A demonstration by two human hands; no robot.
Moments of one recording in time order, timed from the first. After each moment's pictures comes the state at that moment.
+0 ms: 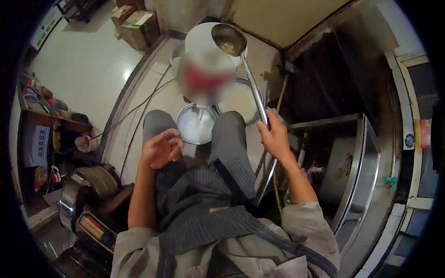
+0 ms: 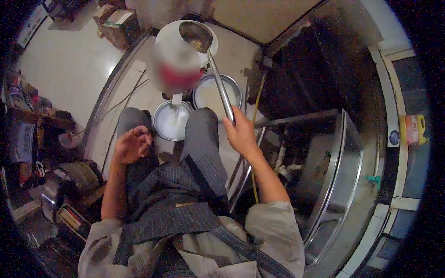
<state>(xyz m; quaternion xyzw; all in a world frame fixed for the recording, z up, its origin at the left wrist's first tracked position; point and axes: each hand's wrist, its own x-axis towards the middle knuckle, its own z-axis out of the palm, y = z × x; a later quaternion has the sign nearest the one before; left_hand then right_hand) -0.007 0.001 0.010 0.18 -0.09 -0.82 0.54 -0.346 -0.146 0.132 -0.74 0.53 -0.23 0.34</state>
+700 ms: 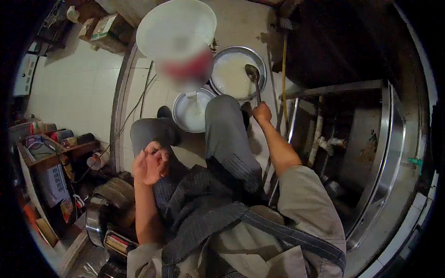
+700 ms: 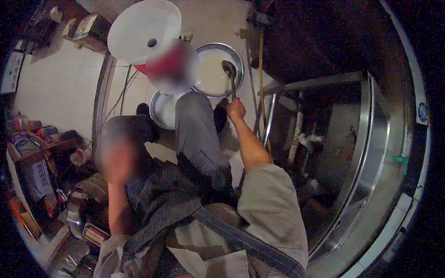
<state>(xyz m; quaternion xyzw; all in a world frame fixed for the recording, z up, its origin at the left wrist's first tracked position) -0.008 -0.005 0.014 0.21 -0.07 -0.82 0.54 -0.426 -0.211 -0.188 -0.55 0.80 0.00 0.25</state>
